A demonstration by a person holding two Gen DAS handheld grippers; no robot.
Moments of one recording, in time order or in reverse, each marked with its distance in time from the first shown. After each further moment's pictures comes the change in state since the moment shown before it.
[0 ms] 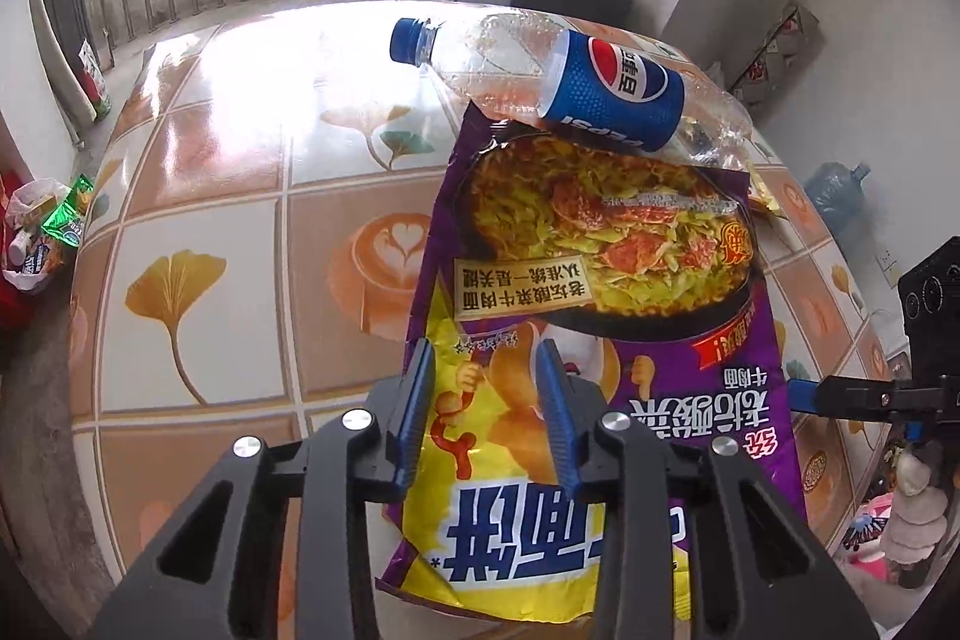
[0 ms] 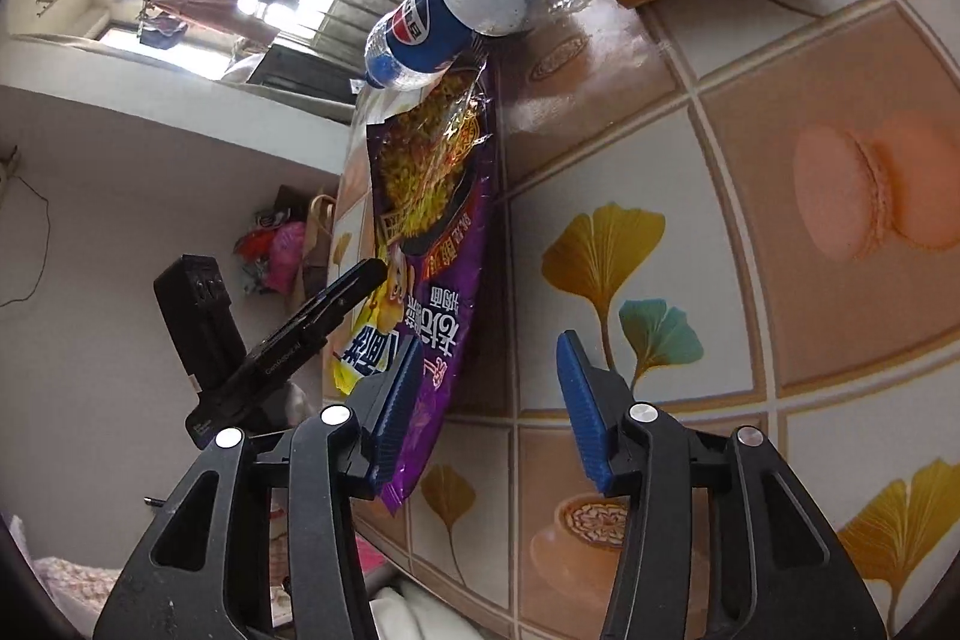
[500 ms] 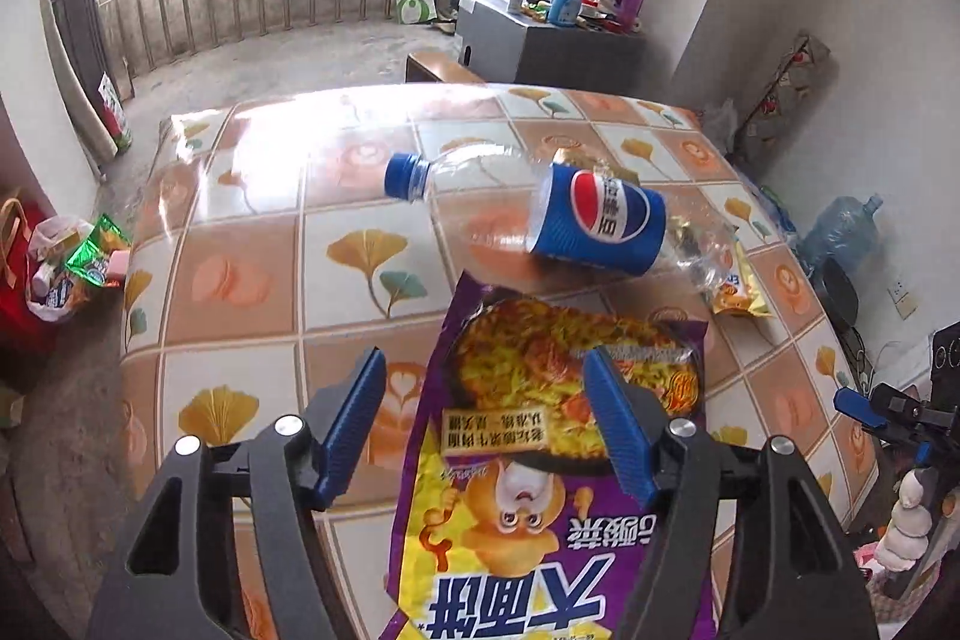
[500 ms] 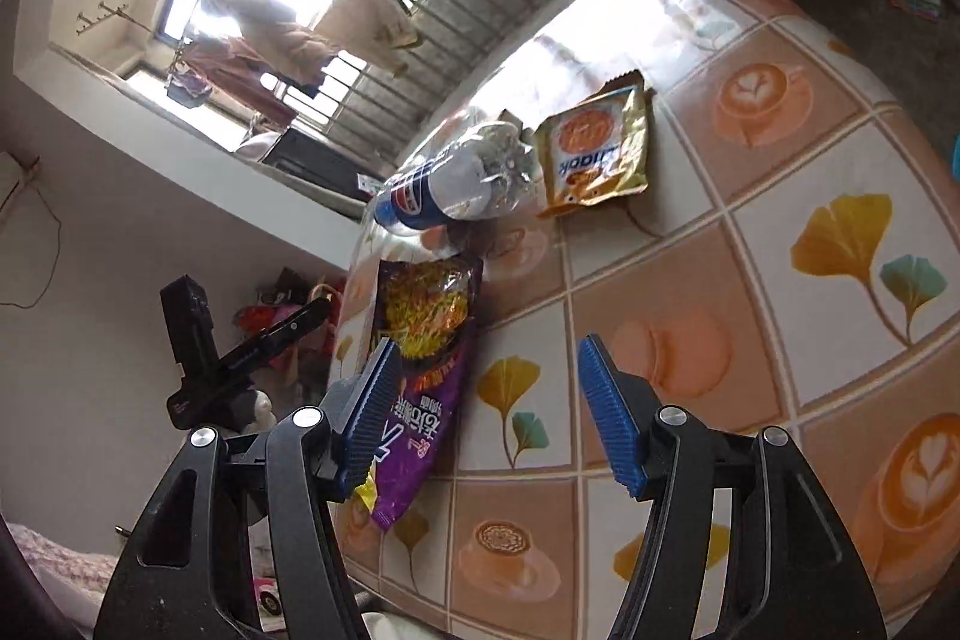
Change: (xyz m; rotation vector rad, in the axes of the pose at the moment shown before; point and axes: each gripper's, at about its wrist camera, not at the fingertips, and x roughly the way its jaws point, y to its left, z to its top) left arm -0.026 -0.014 0.059 -0.031 -0.051 0.053; right arm -0.077 -0.027 0.016 -0.069 -0.248 -0.024
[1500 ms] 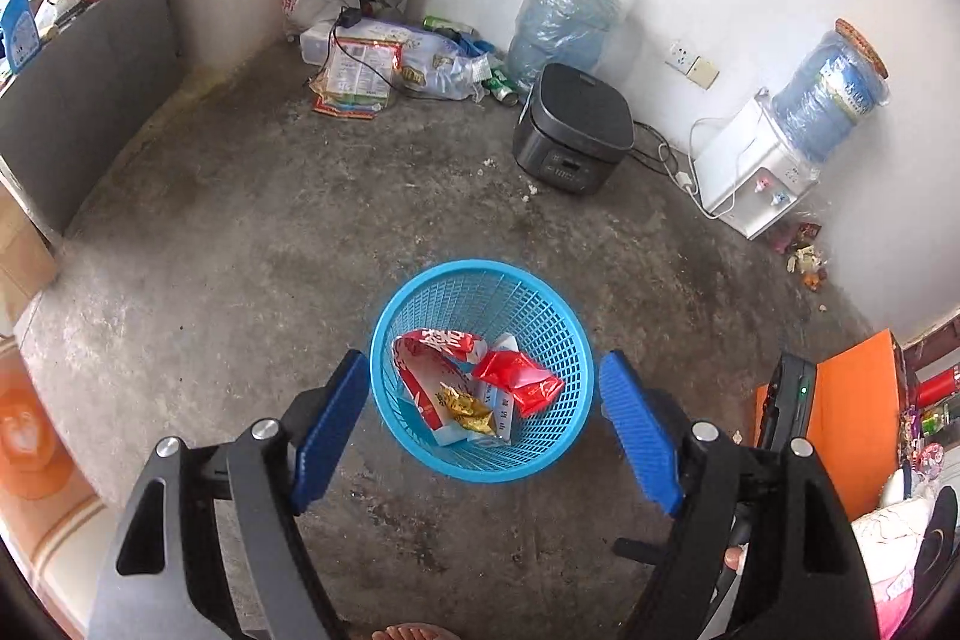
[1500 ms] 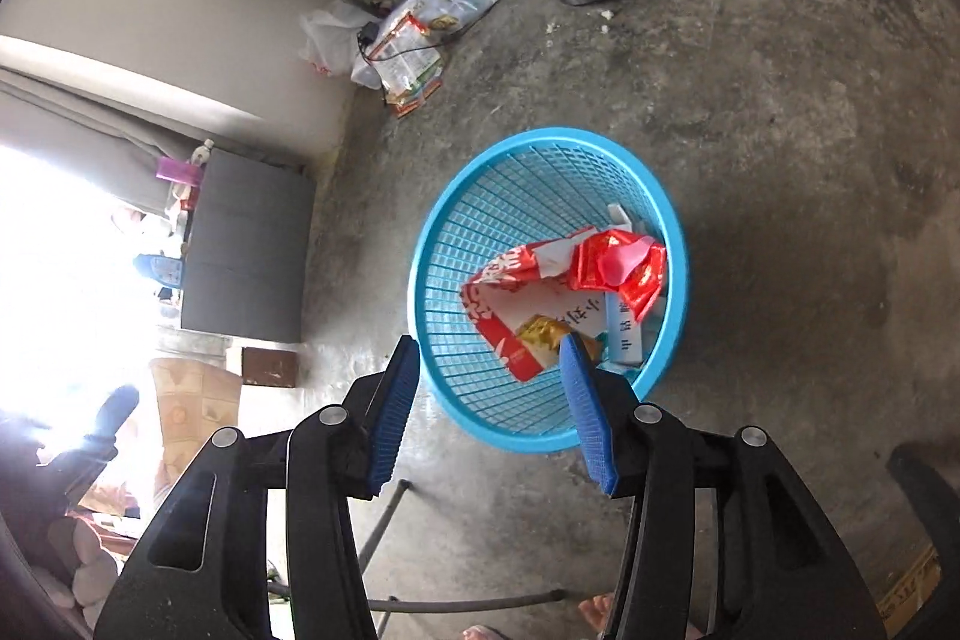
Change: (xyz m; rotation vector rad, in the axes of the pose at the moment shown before) left arm 0.250 -0.552 0.062 0.611 0.255 -0.515; right arm -0.186 -0.345 -0.015 0.787 -0.603 -0.475
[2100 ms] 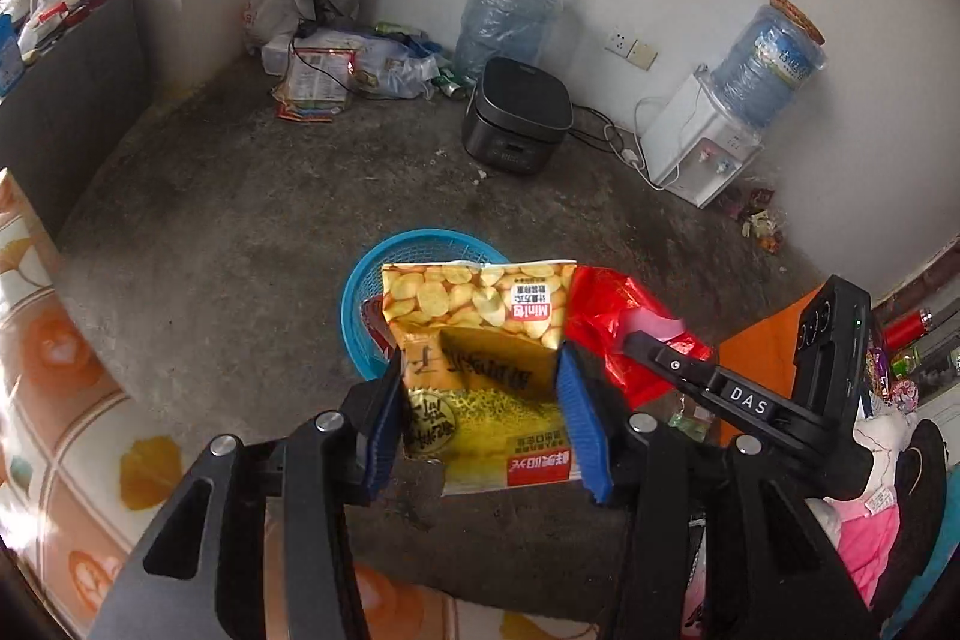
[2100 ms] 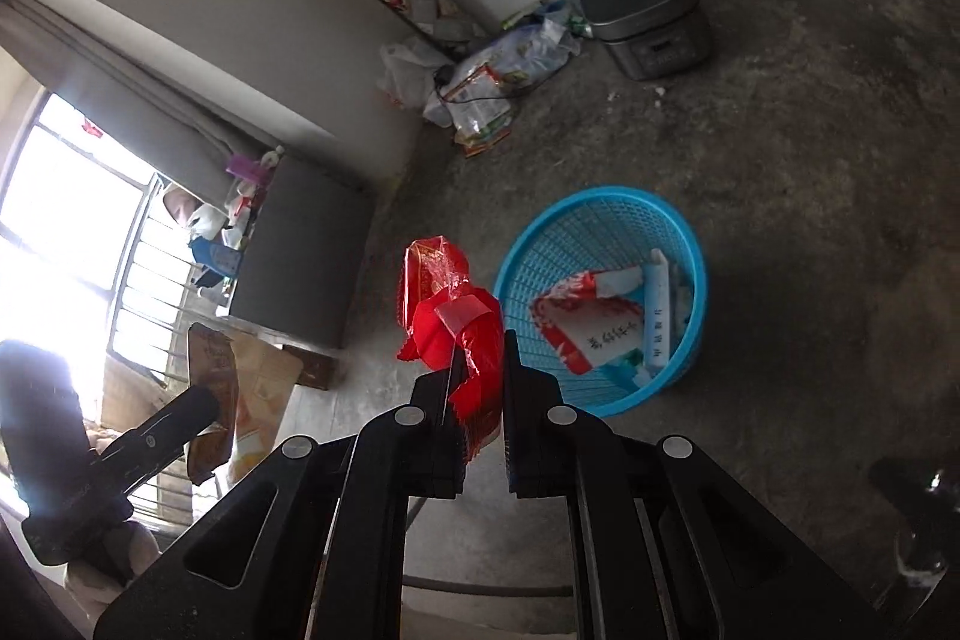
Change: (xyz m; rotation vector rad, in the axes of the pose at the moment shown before) left arm -0.038 -0.033 -0.039 0.079 0.043 -0.079; right arm -0.057 0.054 -0.016 -0.115 -0.111 0.033
